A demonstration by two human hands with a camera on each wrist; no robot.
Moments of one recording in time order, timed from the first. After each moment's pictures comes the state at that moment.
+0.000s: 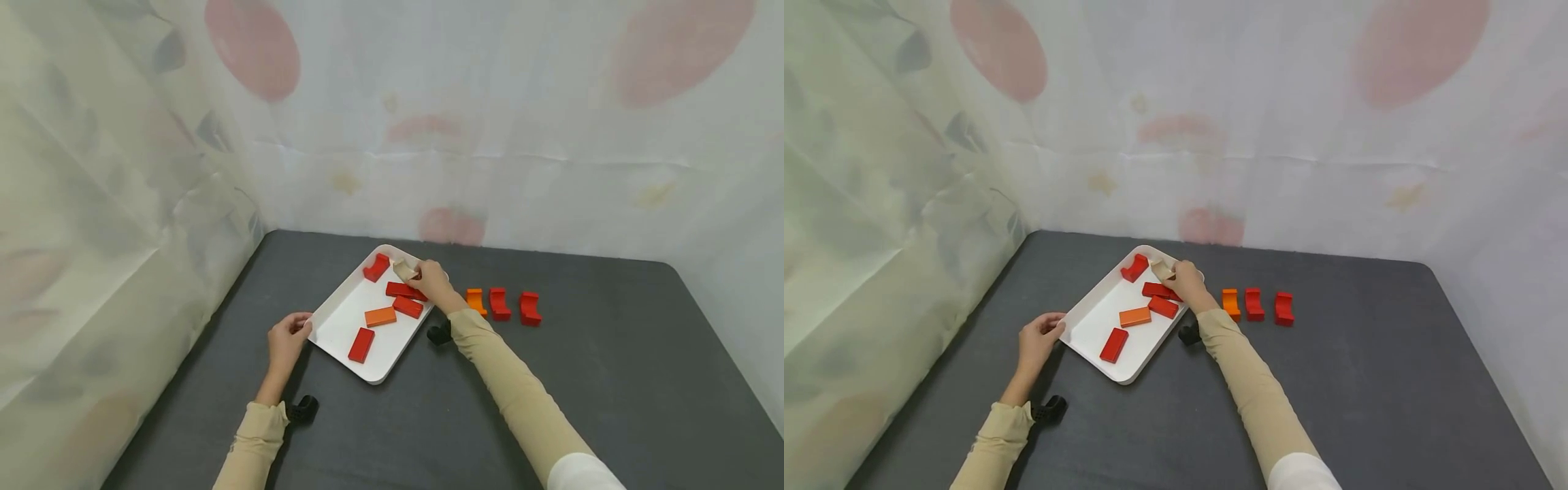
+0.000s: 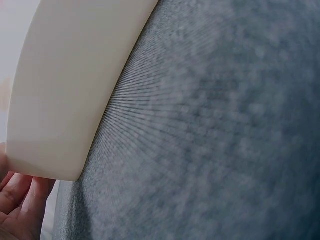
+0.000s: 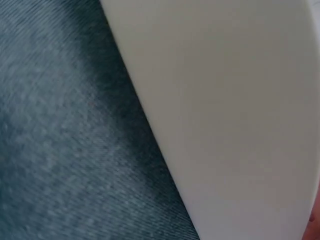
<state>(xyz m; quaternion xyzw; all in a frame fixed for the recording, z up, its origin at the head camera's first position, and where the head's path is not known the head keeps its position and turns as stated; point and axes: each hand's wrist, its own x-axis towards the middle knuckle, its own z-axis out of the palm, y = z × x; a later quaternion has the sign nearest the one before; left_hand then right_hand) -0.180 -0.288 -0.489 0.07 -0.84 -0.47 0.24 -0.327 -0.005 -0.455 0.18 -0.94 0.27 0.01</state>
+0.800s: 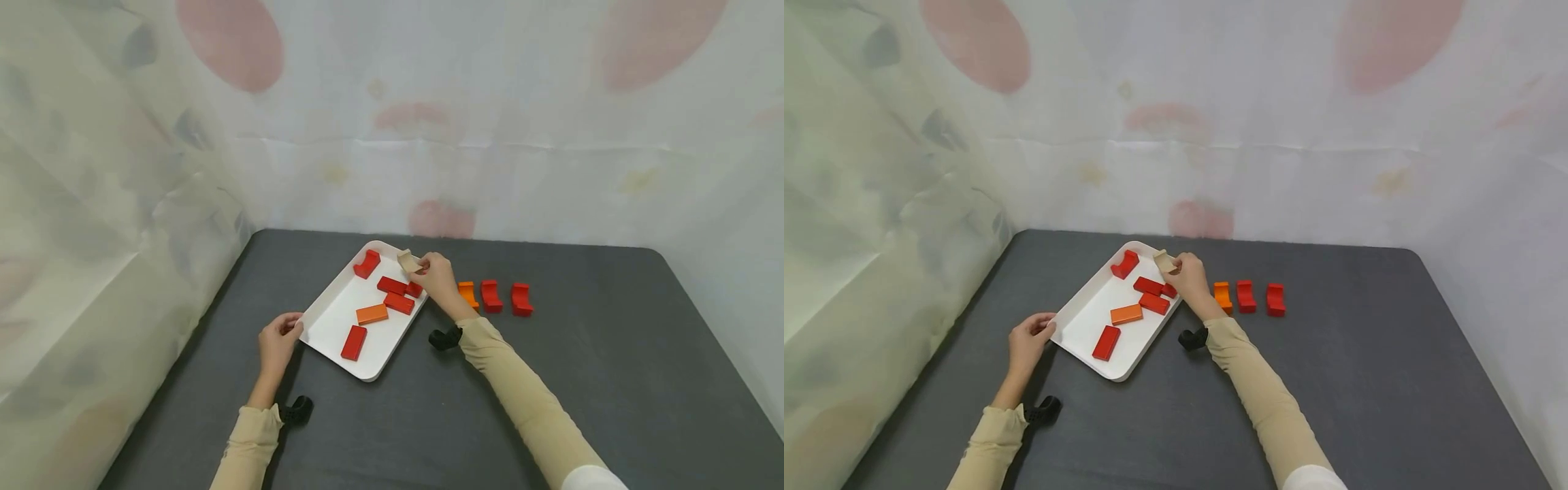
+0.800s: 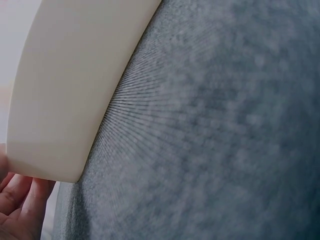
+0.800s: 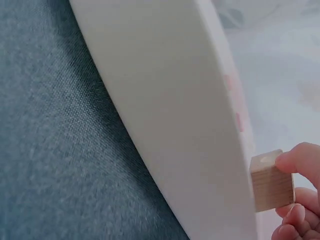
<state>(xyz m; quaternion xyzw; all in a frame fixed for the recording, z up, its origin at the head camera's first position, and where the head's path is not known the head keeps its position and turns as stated) -0.178 -0.294 -0.488 0.08 -0.84 -0.49 0.24 -0.296 0.011 -0.437 0.15 -0.88 0.43 0.12</state>
